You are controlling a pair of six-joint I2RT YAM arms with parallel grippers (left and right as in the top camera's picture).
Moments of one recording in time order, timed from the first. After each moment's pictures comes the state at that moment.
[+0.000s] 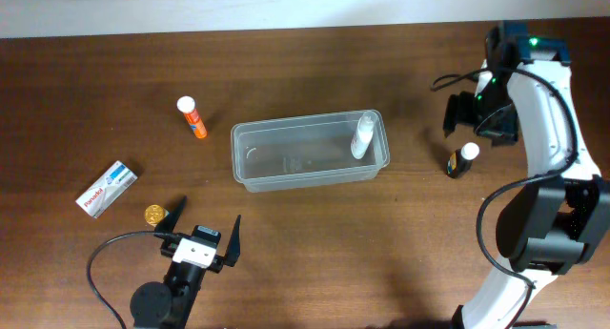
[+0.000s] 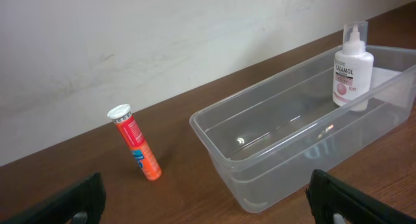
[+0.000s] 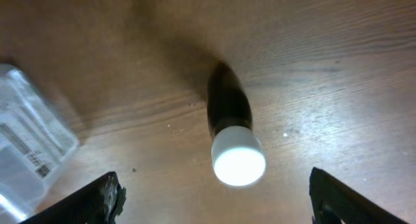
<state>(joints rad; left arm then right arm) -0.11 0.01 0.02 -0.06 0.19 0.28 -0.14 2.00 1.83 -1.39 -0.01 0.18</state>
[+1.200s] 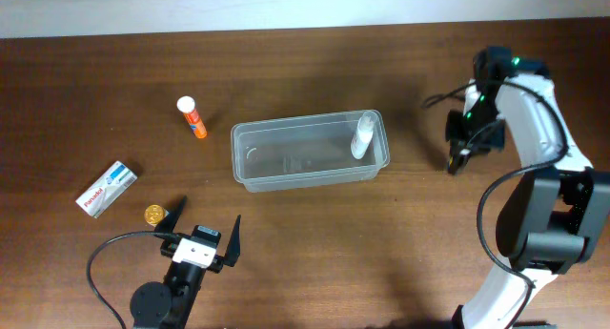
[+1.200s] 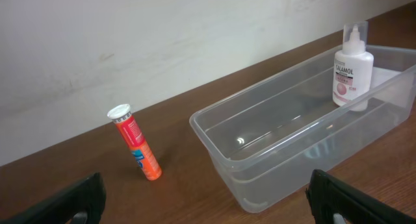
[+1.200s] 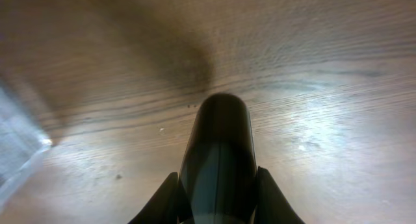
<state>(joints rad) -0.11 0.01 0.02 -0.06 0.19 0.28 -0.14 2.00 1.70 -1.30 -0.03 0.12</state>
